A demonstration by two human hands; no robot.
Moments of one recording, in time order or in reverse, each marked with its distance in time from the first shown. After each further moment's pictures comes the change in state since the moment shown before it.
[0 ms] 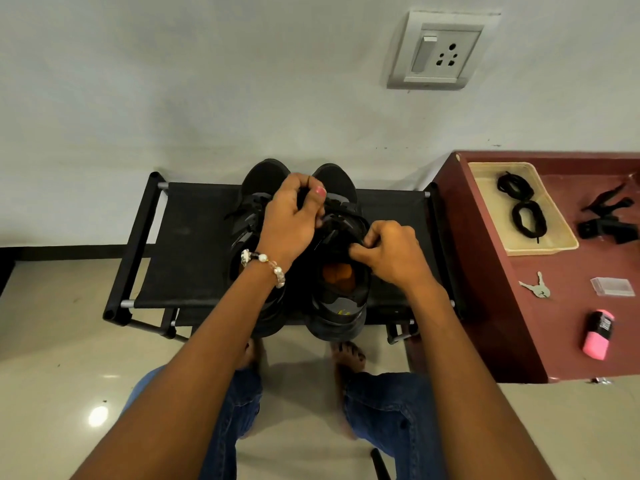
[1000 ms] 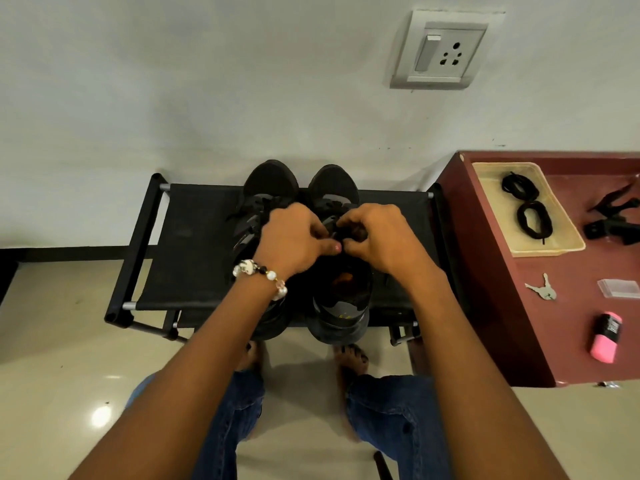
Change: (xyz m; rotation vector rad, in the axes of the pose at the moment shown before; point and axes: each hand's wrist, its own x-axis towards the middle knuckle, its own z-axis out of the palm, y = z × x) left_hand -0.010 0.011 -0.012 0.733 -0.222 -0.105; right_hand 0.013 -0.028 -0.007 -0.277 -0.054 -0.326
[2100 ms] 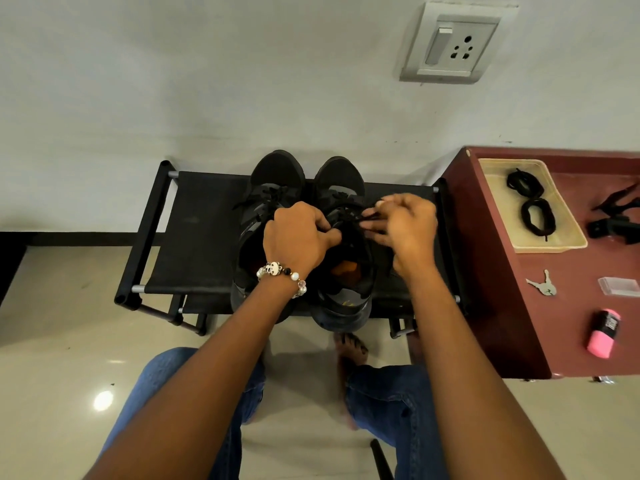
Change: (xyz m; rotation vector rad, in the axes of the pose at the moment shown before) left_hand -0.001 -0.011 0.028 0.010 0.249 -0.036; right_hand -0.006 -0.002 0.012 0.997 0.425 0.568
